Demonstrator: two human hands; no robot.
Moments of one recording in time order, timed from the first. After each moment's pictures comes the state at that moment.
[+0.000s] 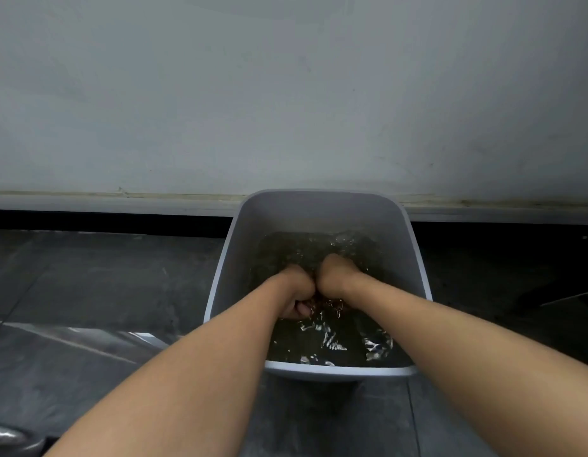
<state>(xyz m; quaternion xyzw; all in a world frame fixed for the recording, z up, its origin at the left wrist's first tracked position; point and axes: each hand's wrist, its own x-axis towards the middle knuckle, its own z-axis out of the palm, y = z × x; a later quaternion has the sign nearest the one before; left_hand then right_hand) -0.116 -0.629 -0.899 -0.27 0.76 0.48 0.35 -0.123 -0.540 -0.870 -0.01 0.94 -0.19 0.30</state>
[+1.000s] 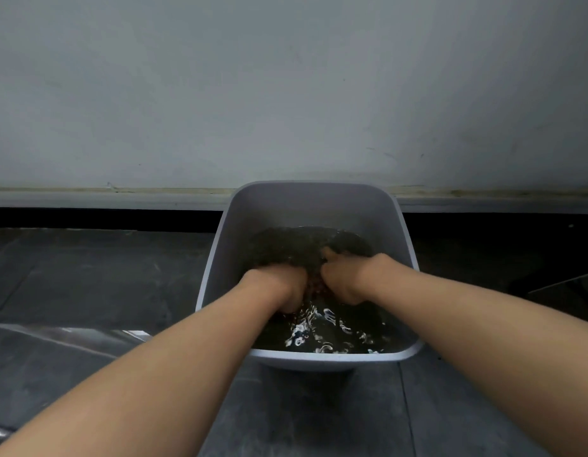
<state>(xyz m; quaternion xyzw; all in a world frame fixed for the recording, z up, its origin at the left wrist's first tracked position) -0.113 -0.640 -0.892 0.11 0.94 0.00 0.33 -0.125 -0.510 -0.868 -0.24 0.91 0.09 0.34</state>
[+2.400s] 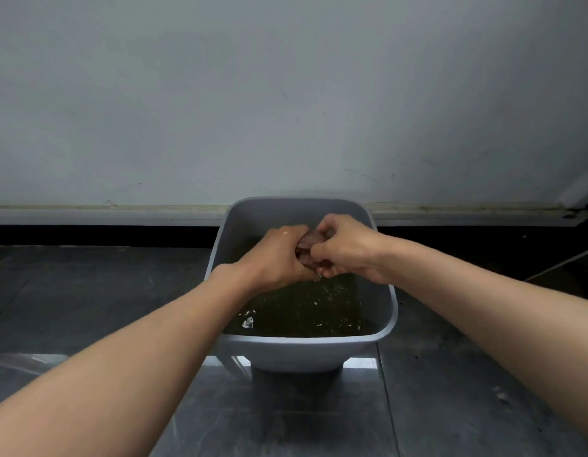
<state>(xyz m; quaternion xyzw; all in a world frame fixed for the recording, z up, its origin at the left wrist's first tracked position) -0.094 -0.645 -0.825 0.17 0.93 0.34 0.06 -0.096 -0.493 -0.792 0.01 0.83 -0.50 0.25</state>
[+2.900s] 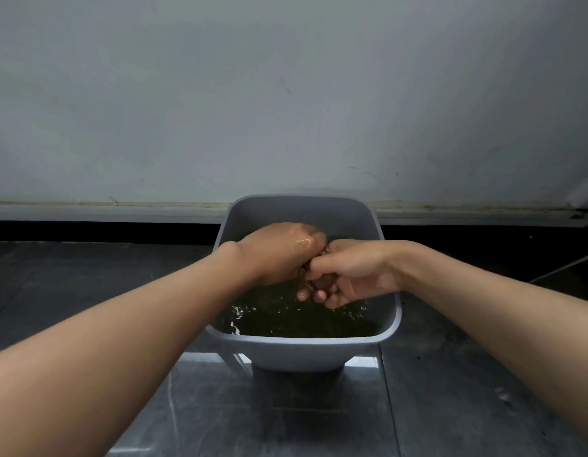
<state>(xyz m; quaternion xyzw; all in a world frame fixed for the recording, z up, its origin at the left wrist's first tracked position) -0.101 -0.646 -0.809 0.39 0.92 0.01 -0.01 -0.097 -0.482 -0.803 -0.02 0.67 -0.53 0.52</state>
